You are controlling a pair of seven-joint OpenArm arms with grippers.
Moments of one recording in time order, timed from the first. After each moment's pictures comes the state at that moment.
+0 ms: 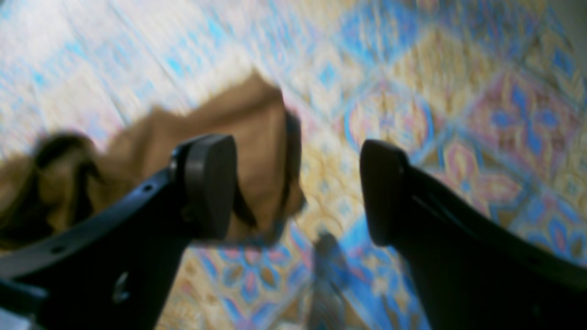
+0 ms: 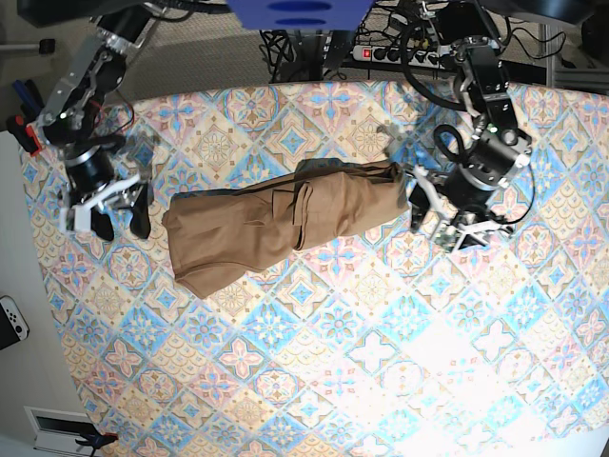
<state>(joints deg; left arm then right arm) 8.3 -3.0 -15.5 118.6 -5.6 -41.0 53.6 -9.5 7.2 35.7 103.4 31.5 37.5 -44.6</state>
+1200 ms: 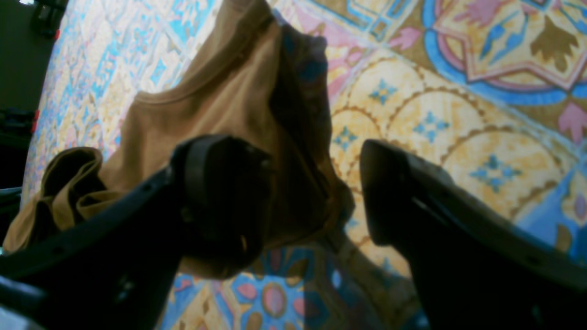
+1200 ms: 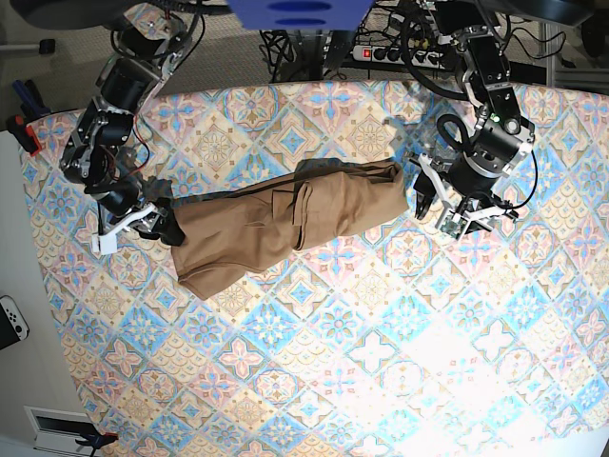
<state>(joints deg) 11.4 -3.5 -17.5 118.7 -5.4 -41.2 53.3 8.6 7.5 38.1 65.1 35.8 44.1 -54.7</state>
